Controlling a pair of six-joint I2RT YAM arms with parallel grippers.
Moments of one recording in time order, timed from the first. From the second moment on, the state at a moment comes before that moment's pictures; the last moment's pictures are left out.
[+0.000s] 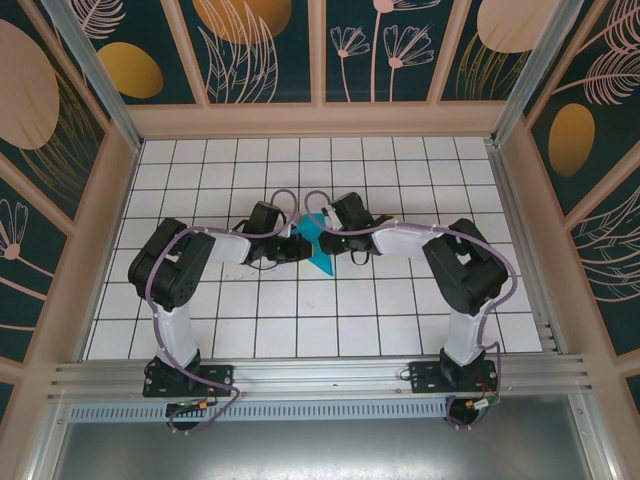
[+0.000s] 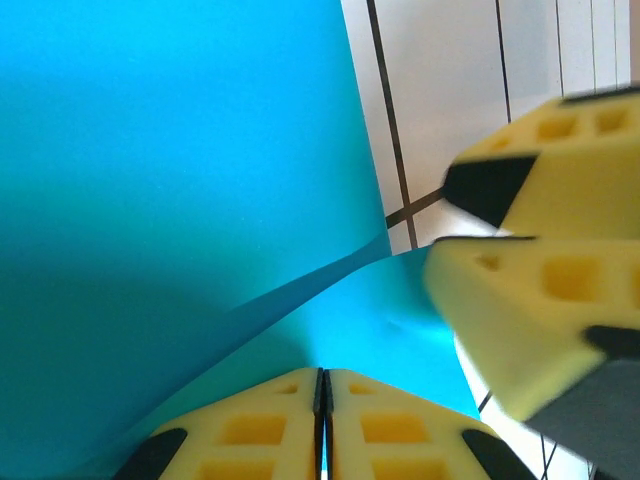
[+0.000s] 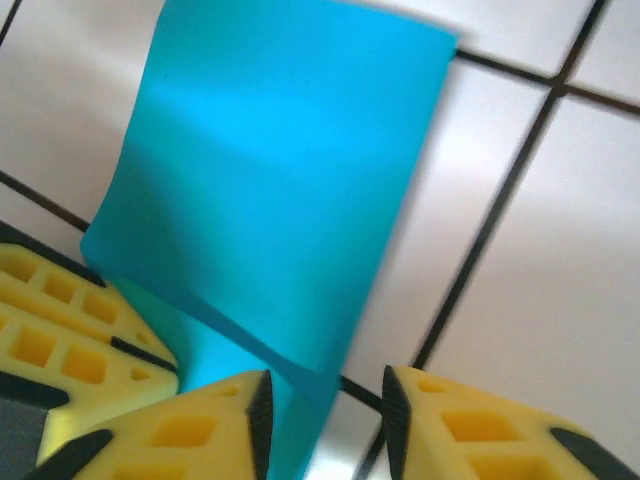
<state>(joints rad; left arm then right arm) -0.48 1.92 0.88 0.16 0.62 -0.58 0.66 1.85 1.07 -0.16 -0.12 0.24</state>
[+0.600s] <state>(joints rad) -0.48 1.92 0.88 0.16 0.62 -0.58 0.67 1.73 0.94 -0.13 -0.47 0.45</state>
